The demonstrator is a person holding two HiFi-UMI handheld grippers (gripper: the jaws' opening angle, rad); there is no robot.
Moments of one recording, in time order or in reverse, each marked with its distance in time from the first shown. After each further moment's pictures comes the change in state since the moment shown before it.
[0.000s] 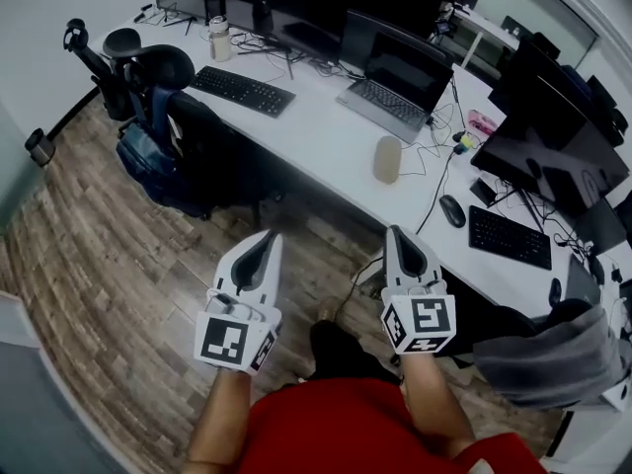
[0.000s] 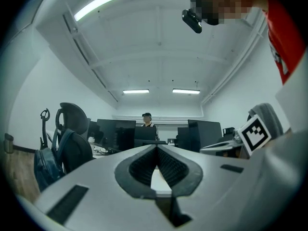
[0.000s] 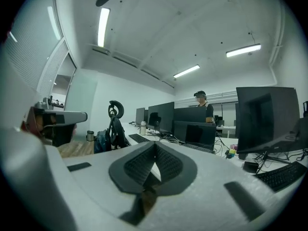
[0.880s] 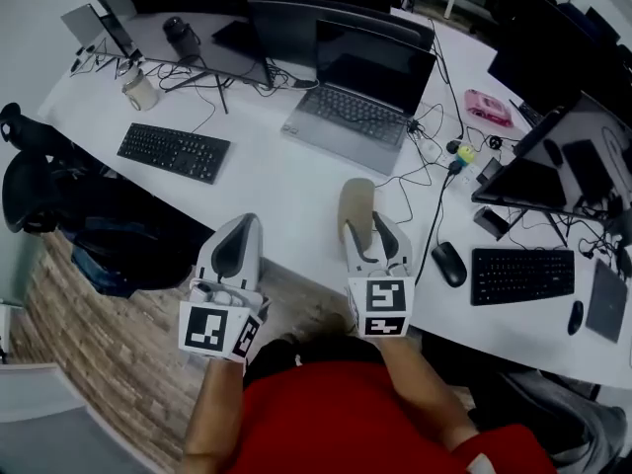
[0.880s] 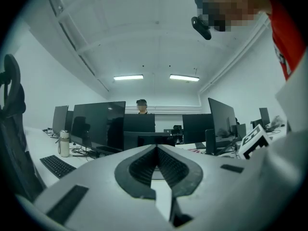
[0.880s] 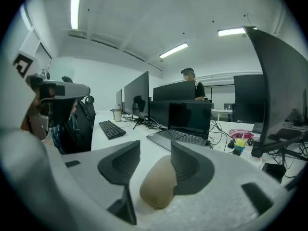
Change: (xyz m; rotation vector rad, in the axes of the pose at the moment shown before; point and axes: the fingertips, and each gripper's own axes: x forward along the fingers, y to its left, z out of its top) left arm 0.323 0.030 -0.069 0.048 0.129 -0.085; right arm 0.241 -0.172 -0.090 0.090 0.202 -0.119
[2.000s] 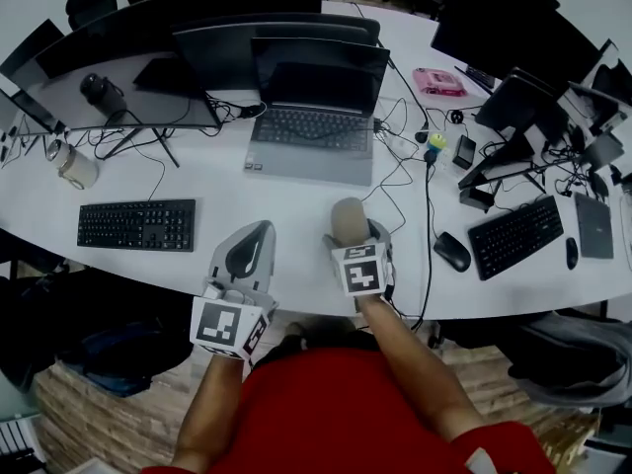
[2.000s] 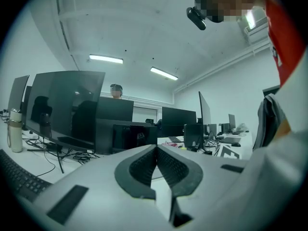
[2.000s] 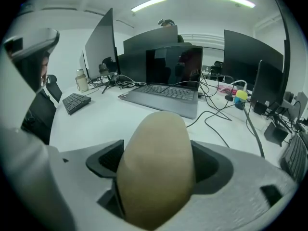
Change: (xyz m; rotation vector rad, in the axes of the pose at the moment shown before) left arm 0.108 0.026 -0.050 -0.050 0.089 -0.419; right arm 0.110 -0.024 -0.122 0.191 0.519 -0.249
